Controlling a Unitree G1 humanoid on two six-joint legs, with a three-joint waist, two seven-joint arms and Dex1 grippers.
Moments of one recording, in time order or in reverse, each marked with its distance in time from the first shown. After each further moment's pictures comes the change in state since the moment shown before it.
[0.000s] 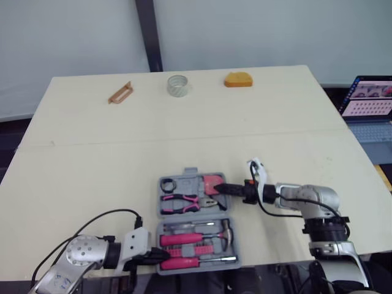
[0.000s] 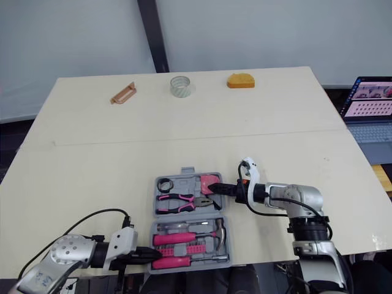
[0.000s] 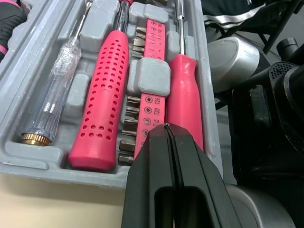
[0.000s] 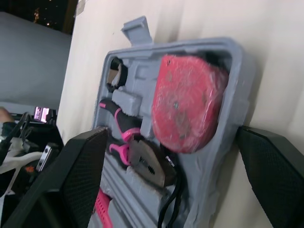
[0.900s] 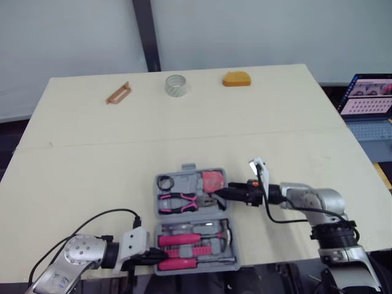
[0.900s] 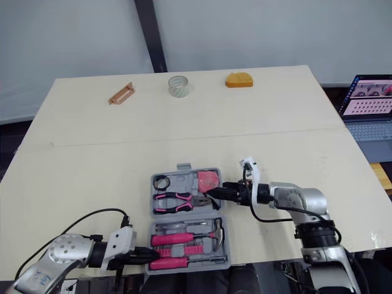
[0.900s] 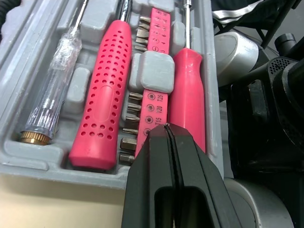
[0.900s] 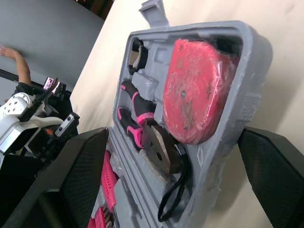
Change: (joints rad) left arm -0.003 0.011 0.008 0.000 -0.009 0.022 -0.007; right arm 0.004 -0.080 0.106 -0.055 -0.007 -0.180 0.177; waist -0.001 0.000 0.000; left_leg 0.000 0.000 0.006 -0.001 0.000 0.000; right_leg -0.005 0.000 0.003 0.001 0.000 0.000
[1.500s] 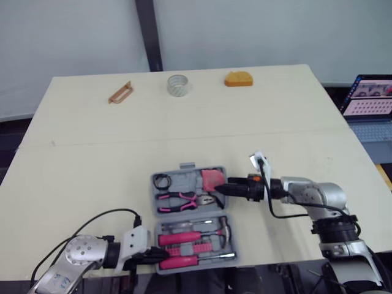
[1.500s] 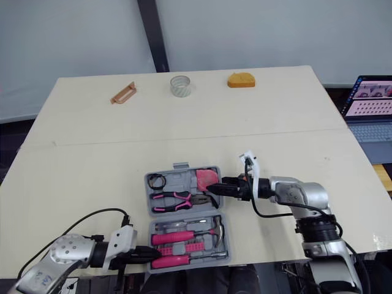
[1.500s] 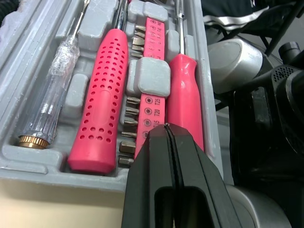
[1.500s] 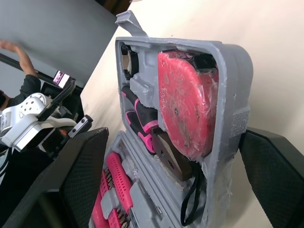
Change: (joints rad) left arm 0.002 -0.023 0.001 -0.007 -0.008 0.023 0.018; right arm -0.021 -0.033 0.001 -0.023 0.013 -0.009 0.068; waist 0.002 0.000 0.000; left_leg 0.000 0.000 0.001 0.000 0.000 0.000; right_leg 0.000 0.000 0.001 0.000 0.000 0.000
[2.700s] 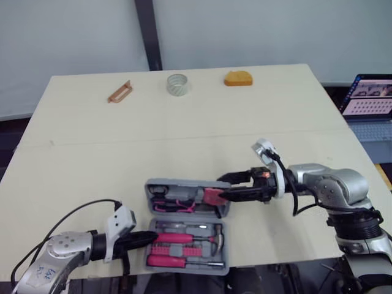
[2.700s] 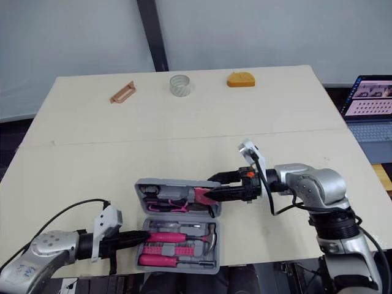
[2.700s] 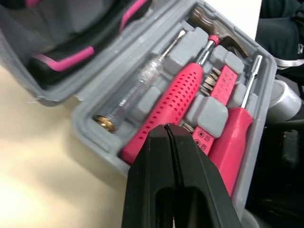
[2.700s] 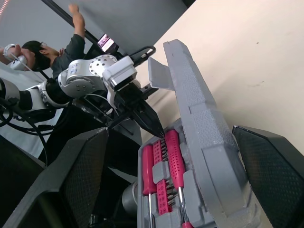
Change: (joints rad) left arm 0.031 -0.023 0.191 -0.120 -0.160 0.322 0.094; right arm -0.051 -0.138 0.037 -0.217 0.127 0.071 0.158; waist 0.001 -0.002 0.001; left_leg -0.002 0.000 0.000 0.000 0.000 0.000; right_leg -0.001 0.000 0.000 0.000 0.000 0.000
